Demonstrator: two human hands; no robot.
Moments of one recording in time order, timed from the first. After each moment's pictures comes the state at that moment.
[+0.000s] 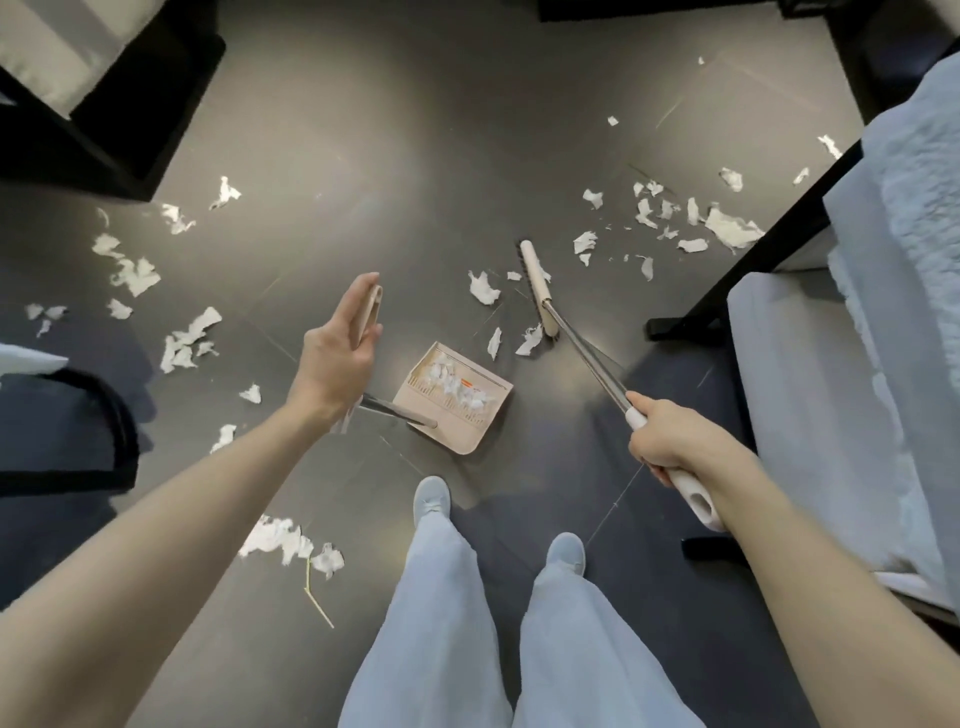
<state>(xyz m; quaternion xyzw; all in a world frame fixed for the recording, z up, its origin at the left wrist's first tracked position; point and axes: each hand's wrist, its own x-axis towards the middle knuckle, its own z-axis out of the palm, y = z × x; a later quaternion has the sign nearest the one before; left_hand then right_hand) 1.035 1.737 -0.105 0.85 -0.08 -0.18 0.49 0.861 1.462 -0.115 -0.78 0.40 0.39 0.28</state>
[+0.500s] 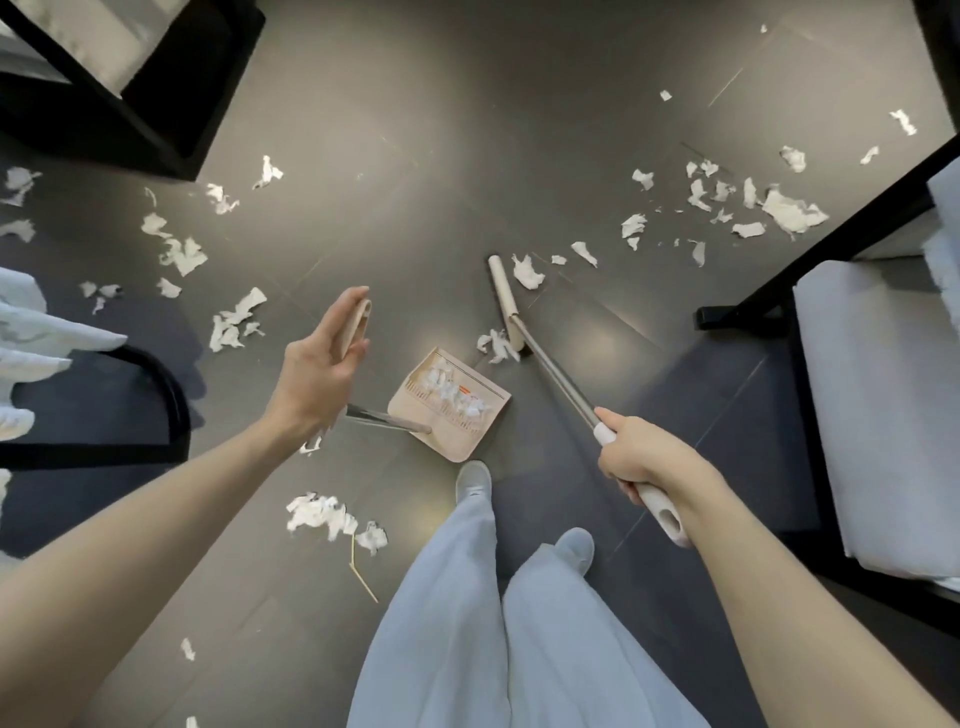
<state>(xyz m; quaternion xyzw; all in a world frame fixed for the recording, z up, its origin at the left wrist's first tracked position) 1.087 1.835 -0.095 0.86 -0.09 -0.19 0.46 0.921 1.576 -0.135 -0.75 0.37 0.44 0.33</state>
